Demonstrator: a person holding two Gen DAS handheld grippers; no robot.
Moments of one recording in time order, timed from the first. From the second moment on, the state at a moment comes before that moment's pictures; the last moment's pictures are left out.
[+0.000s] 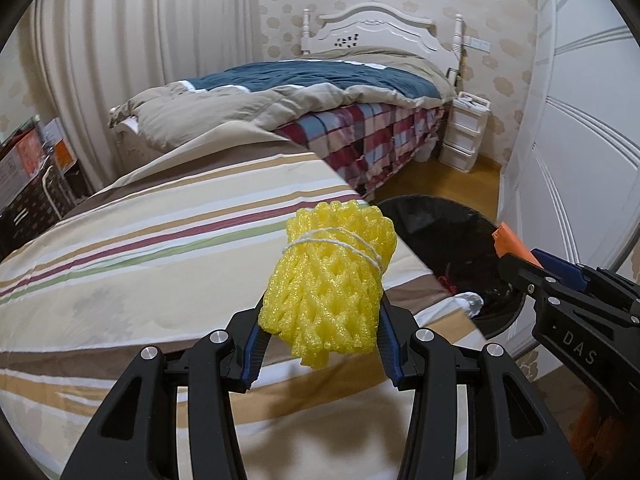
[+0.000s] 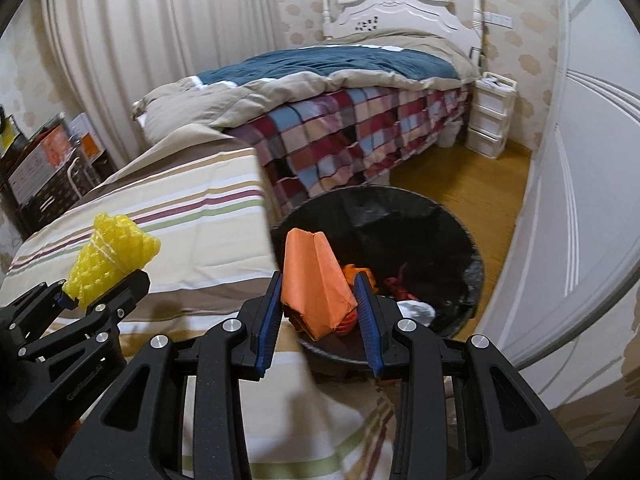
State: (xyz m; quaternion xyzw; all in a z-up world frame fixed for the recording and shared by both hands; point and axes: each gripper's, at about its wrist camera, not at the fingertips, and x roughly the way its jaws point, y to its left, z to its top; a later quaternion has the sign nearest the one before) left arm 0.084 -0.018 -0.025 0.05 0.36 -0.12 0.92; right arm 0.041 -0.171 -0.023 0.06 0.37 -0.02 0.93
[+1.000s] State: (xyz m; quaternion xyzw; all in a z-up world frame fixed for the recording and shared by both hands) left arm 0.162 -0.120 -0.046 0.08 0.38 -0.15 0.91; right arm 0.116 -0.253 -0.050 0.08 0.38 -0.08 0.92
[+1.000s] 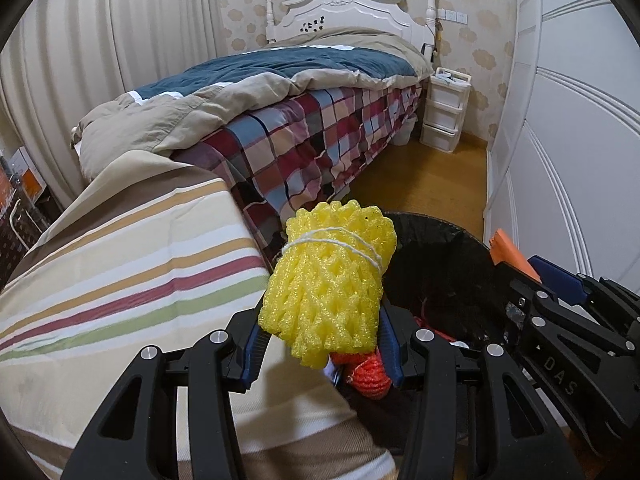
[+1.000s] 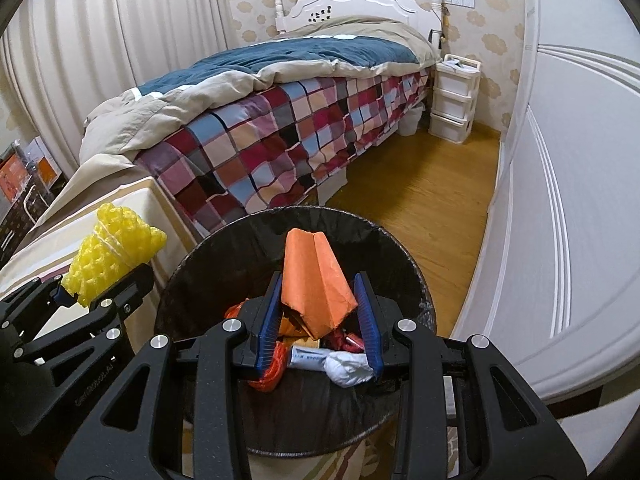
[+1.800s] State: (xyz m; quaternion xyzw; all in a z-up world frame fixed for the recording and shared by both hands) left arm 0.169 -0.121 -0.044 0.08 0.38 -0.13 0.91; right arm 0.125 -0.267 -0.057 0.09 0.38 -0.12 0.91
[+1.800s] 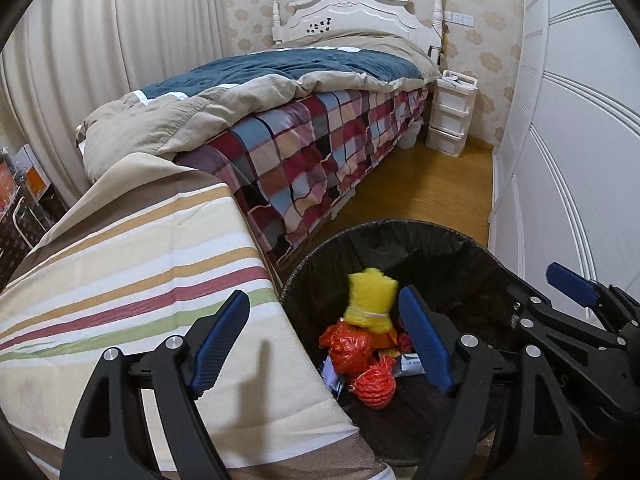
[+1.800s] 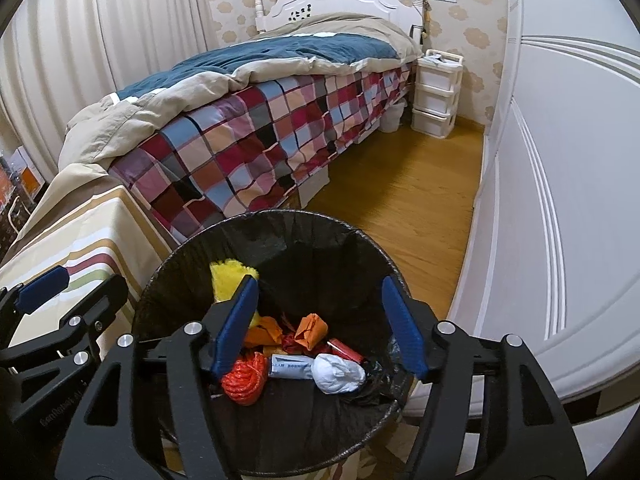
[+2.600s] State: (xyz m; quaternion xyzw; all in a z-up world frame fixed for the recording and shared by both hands) left arm 0.149 -0.092 -0.026 0.06 0.36 -0.11 0.92; right arm 0.095 -0.257 -0.035 0.09 0.35 -0.14 0.92
